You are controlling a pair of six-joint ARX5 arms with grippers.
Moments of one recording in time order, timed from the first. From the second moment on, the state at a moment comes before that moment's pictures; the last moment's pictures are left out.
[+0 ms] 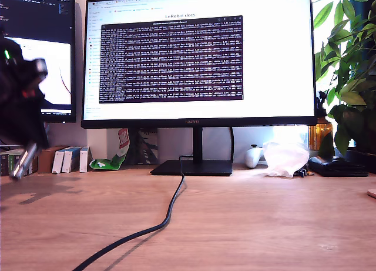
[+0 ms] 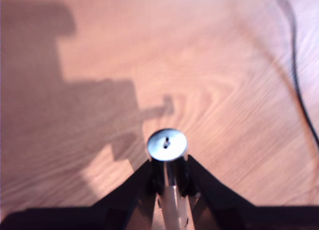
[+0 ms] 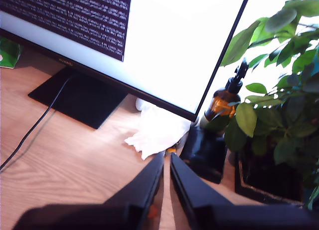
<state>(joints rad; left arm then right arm) 0.02 1.93 1.49 -1.01 0.52 0.36 0.20 0.90 1.00 -0.49 0.04 -0.24</state>
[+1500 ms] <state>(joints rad) 0.03 2.12 1.61 -1.15 0.56 0.38 0.20 0.90 1.00 -0.49 -0.02 -0.26</state>
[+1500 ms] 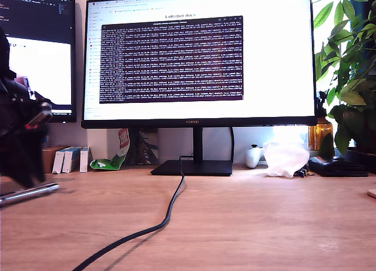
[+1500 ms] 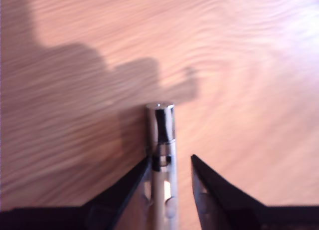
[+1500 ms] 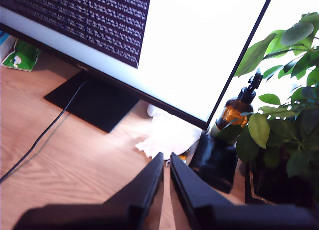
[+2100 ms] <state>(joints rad) 0.04 1.92 1.65 -1.20 0.60 0.44 0.20 0.90 1.00 -0.54 -0.02 -0.26</state>
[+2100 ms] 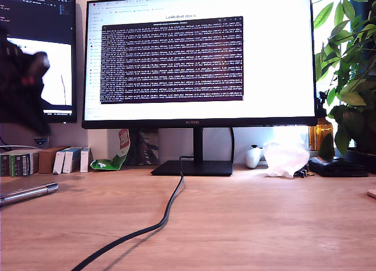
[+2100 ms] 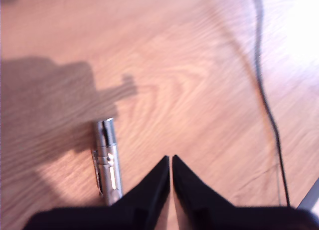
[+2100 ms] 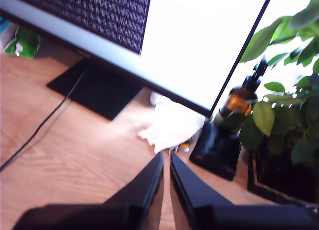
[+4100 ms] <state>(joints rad) -0.03 0.79 0.68 -0.27 0.05 0.05 0.08 0.36 0.40 -0.17 0.34 0.05</state>
